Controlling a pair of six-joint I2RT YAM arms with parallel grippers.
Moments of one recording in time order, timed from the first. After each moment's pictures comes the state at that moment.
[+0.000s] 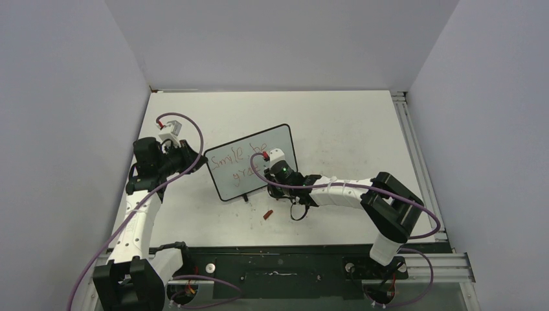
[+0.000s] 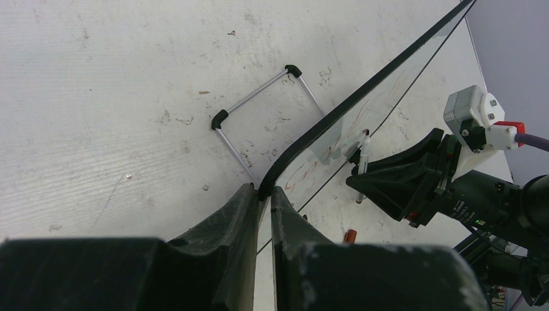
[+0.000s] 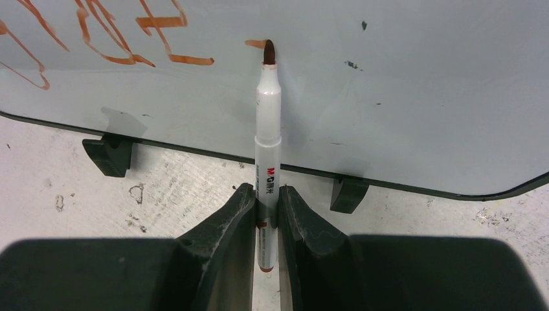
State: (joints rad) left arm 0.13 1.01 0.74 -0.28 0.63 -0.25; right arm 0.93 1.70 0.91 0.05 0.19 0.33
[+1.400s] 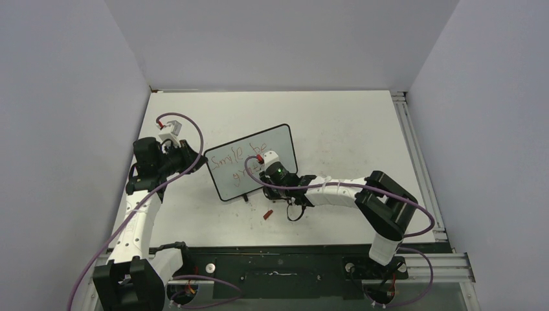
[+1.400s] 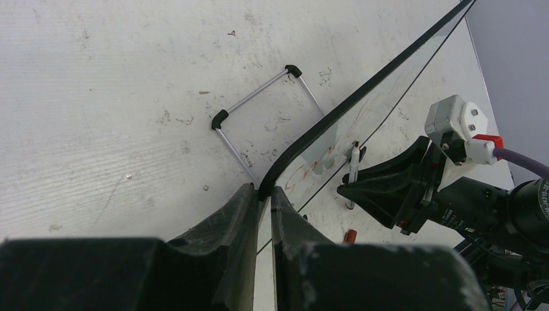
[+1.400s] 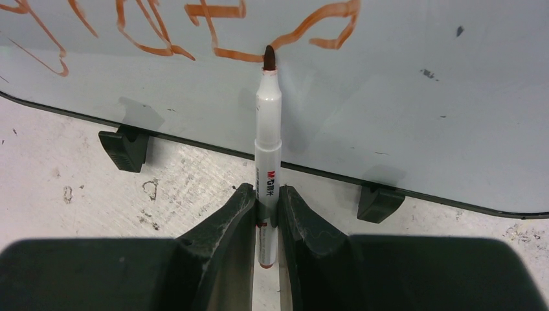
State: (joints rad) left arm 0.13 1.01 0.74 -0.28 0.63 -0.25; right arm 0.95 1.75 0.95 0.03 0.17 0.30
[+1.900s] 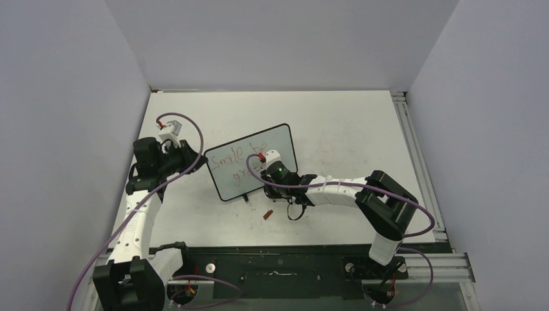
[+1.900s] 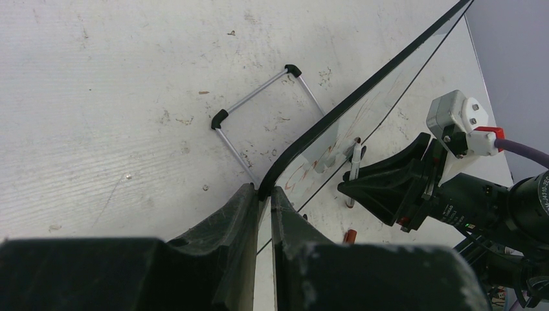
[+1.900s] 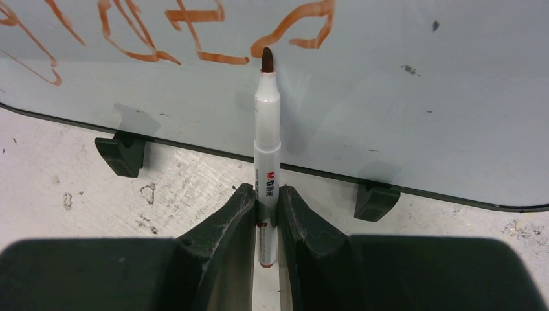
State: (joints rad) left arm 0.13 1.01 0.74 -0.28 0.63 -0.25; right arm 0.95 1.75 0.95 0.03 0.17 0.33
